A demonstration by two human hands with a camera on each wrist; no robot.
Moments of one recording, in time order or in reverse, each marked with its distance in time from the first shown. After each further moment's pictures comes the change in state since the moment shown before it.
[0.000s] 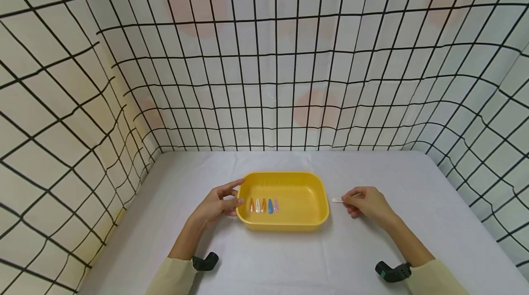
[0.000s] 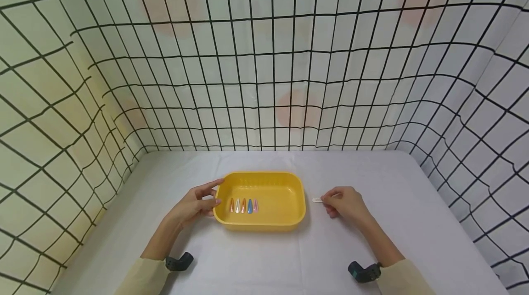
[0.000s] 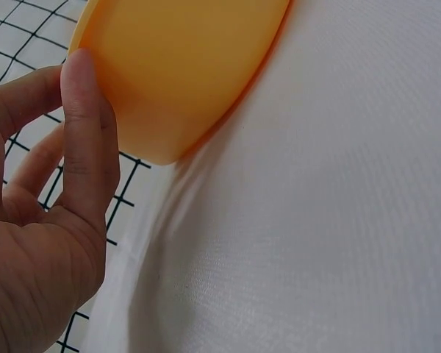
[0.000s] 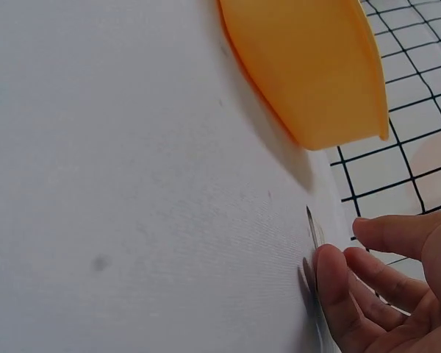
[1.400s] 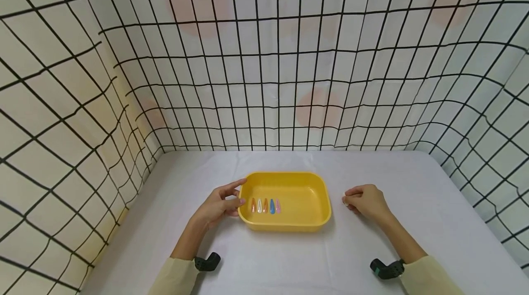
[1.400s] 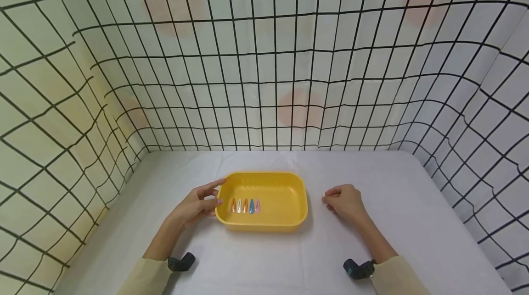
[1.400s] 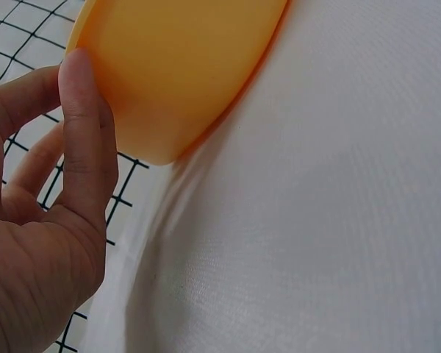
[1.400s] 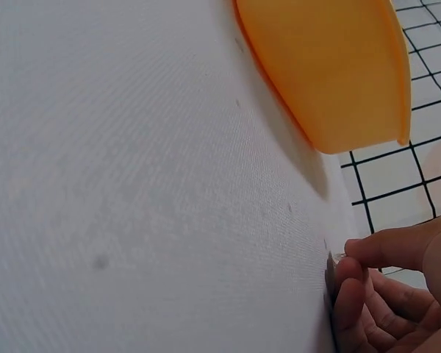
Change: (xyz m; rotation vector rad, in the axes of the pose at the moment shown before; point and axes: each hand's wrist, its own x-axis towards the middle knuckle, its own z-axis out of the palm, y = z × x) left_hand -0.002 0.001 0.002 -0.038 0.009 -0.015; right_hand 0.011 0.001 0.007 -0.084 0.107 -0.034
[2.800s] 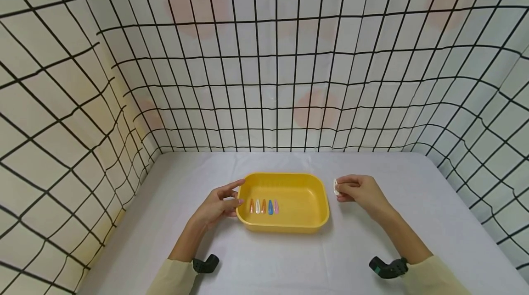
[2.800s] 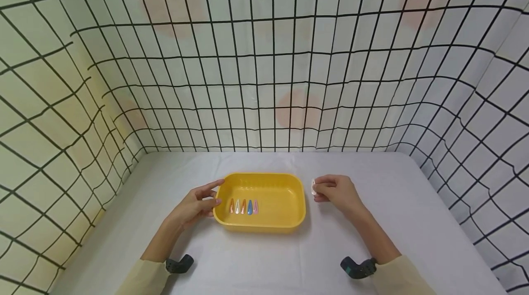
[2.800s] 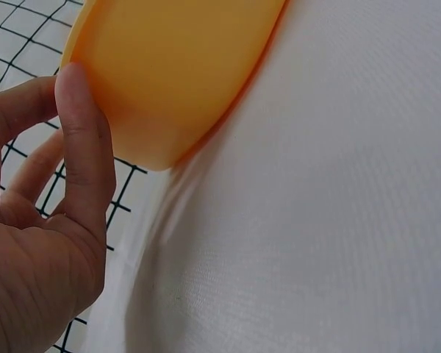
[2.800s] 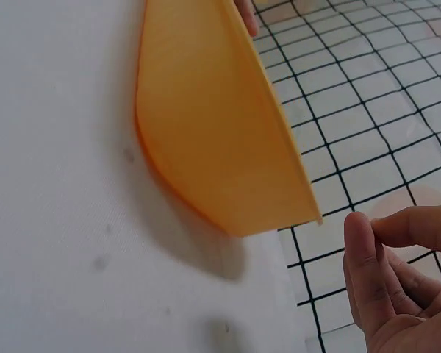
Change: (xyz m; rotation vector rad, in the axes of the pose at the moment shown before) left_hand 0.003 0.000 0.003 0.011 0.028 0.018; right_hand -0.009 -0.048 -0.018 0.286 -0.101 -0.034
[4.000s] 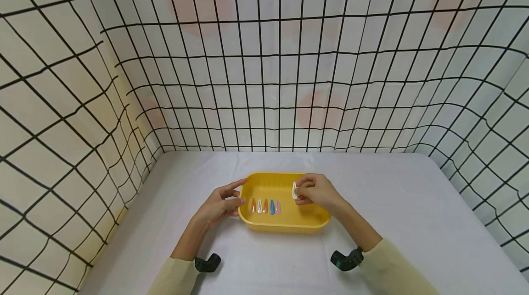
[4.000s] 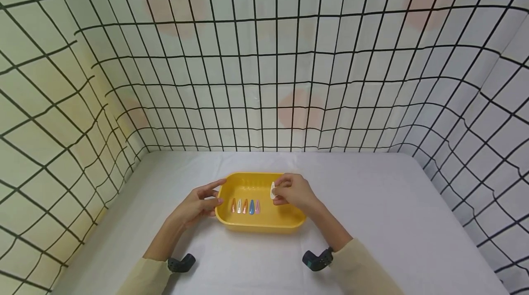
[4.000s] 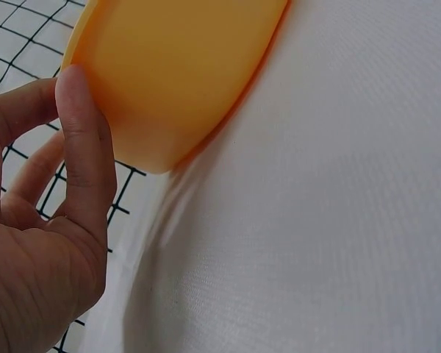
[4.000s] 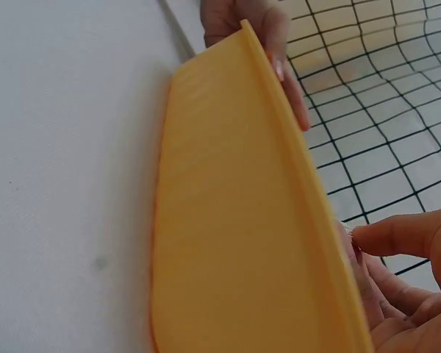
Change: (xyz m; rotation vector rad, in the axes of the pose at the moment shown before) left_hand 0.002 -0.002 0.001 -0.018 0.028 -0.023; right_hand 0.020 -0.037 0.096 0.102 -0.188 -0.001
